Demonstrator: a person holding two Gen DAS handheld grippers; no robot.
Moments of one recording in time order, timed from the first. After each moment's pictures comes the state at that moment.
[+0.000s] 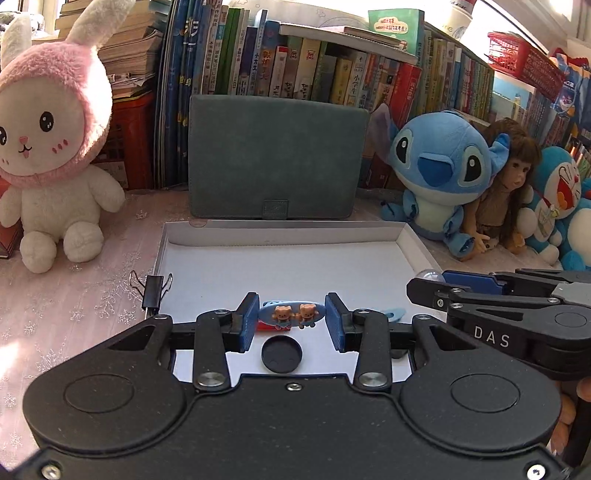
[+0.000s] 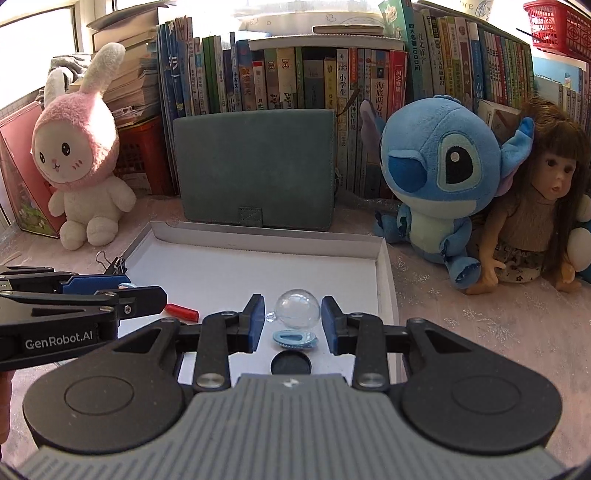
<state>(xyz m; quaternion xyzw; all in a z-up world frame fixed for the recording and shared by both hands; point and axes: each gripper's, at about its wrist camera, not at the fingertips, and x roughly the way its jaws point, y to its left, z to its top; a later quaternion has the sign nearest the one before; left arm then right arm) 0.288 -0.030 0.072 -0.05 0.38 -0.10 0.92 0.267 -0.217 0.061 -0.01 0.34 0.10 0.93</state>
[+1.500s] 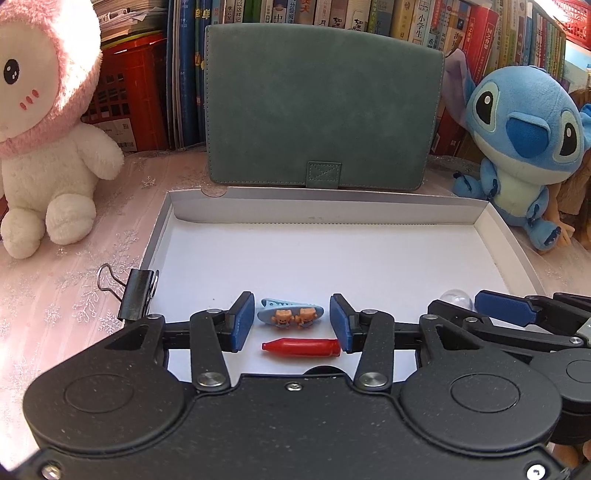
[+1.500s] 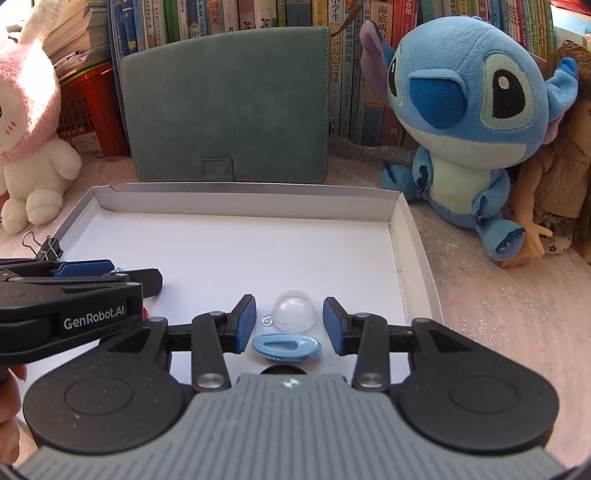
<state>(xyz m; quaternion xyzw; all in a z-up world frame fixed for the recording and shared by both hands) 0.349 -0.038 0.014 -0.03 0.43 -0.03 0.90 0.317 -0.201 0.004 -0.01 0.39 0.05 0.92</state>
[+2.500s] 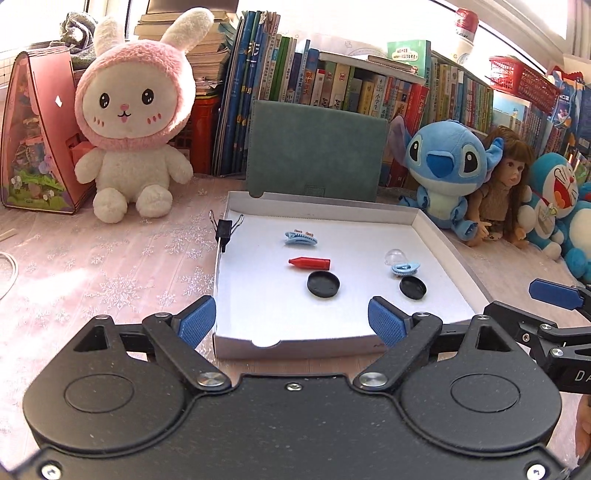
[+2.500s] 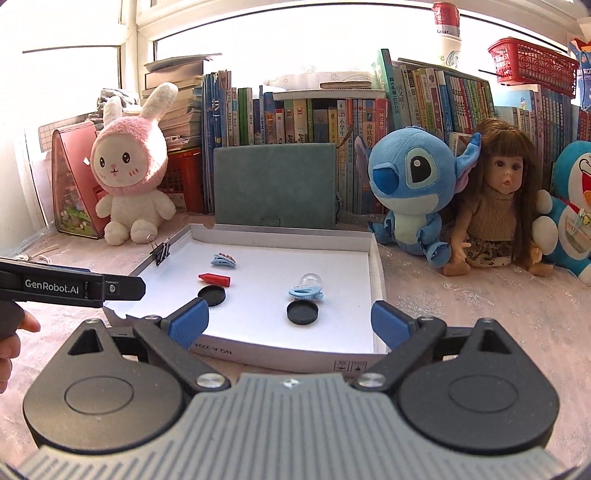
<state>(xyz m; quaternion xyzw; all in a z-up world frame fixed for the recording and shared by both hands) 0.162 0.014 0.060 -0.06 0.32 -0.06 0.94 0.132 -0.233 0.046 0.00 0.23 0.11 0.97</state>
